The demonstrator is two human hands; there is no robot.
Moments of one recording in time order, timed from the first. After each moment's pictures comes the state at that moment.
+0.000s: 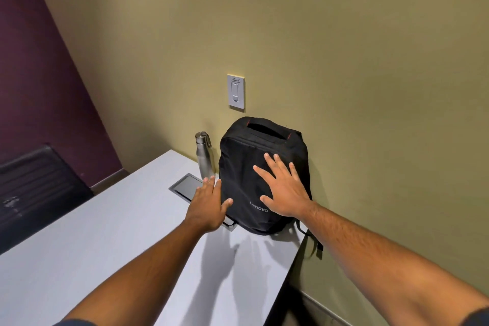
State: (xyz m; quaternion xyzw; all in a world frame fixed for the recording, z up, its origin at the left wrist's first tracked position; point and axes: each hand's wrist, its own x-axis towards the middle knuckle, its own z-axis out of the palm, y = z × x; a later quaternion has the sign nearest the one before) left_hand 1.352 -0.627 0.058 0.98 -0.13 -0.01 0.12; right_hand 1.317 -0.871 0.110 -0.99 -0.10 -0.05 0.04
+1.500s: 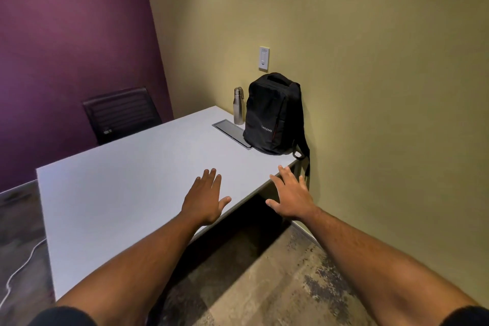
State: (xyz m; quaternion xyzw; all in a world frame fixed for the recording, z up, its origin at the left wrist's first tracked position) left_hand 0.782 -0.590 0.092 1.00 -0.07 -0.01 0.03; right_hand 0.817 -0.865 0.084 -0.99 -0.13 0.02 0.06
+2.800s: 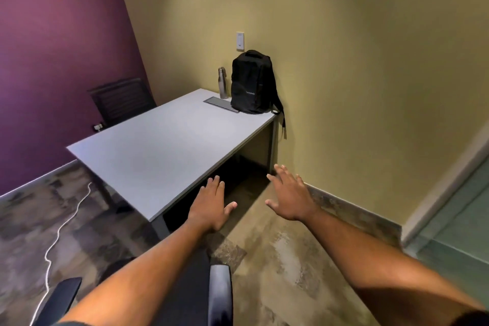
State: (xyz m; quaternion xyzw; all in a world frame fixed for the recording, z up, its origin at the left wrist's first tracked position) left_hand 0.331 -0.480 0.095 0.98 -0.17 -0.05 0.04; right_hand 0.323 -0.733 0.082 -1.00 -0.06 -0.03 0.06
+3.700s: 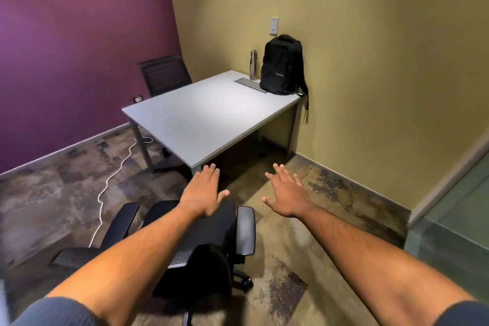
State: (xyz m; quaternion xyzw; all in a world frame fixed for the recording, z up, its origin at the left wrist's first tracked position) left_hand 0.117 -0.338 0.099 0.99 -0.14 -0.04 0.02; right_hand 0.116 -0.606 0.072 -0.99 -0.10 0.02 0.10
